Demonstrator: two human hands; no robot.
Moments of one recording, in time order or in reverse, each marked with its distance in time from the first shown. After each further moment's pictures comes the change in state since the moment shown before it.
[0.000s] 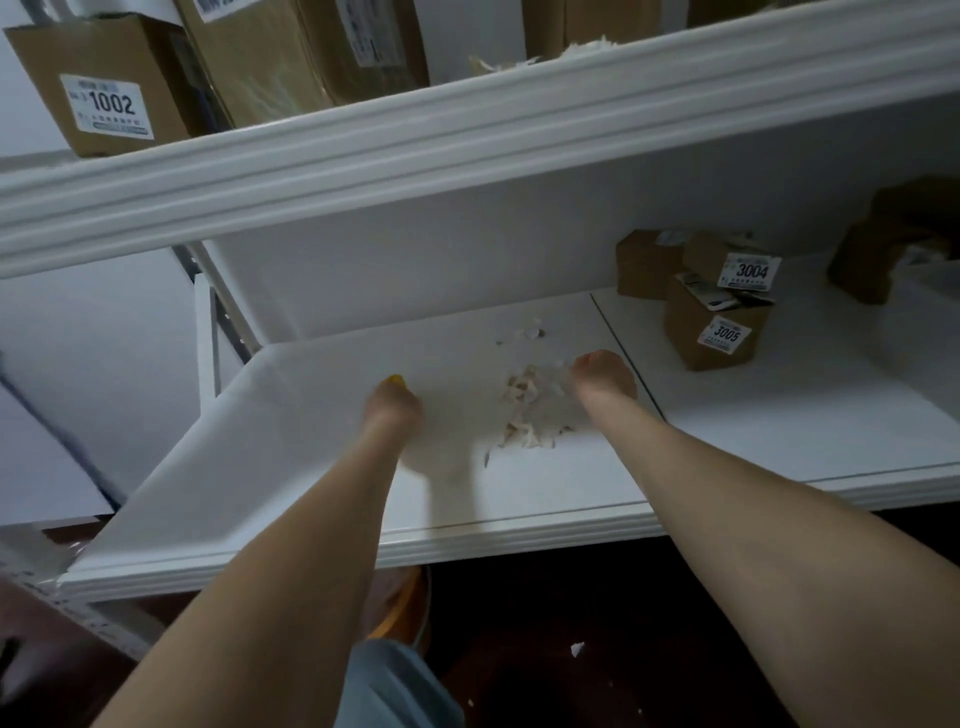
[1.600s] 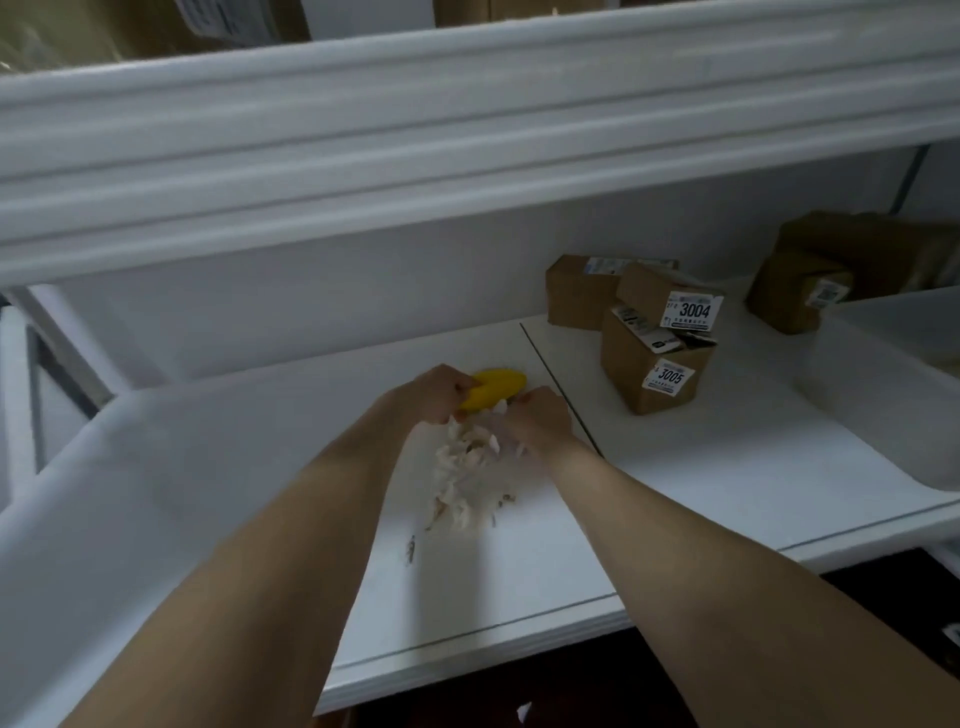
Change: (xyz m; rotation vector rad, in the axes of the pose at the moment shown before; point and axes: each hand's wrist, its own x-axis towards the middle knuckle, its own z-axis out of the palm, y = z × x) left_hand 0.058 0.140 0.058 -0.080 -0.546 0.454; right_hand 0.053 0.001 0.016 0.001 -0.099 -0.068
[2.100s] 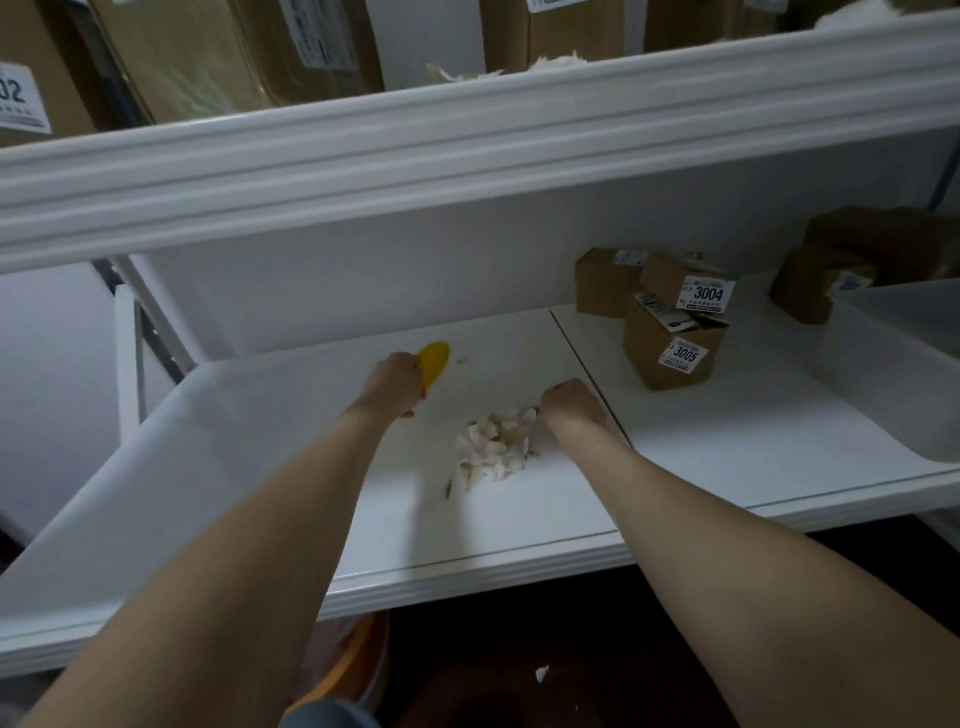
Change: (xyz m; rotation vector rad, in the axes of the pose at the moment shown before) left_hand -0.084 -0.050 -0.028 0.029 0.376 -0.218; right_hand -0.050 0.003 -0.009 0.034 0.060 0.172
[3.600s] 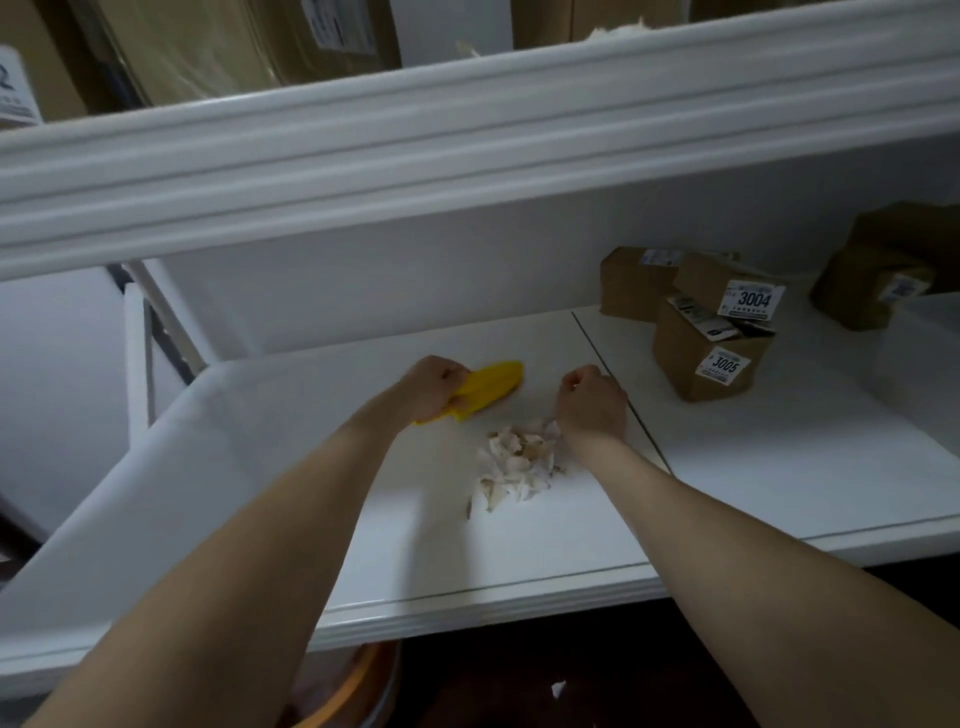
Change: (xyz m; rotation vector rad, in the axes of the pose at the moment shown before) left_hand 0.019 0.002 0.004 -0.058 -0.140 0.243; right_hand 0.016 -0.006 0.015 0.013 0.205 -0.234
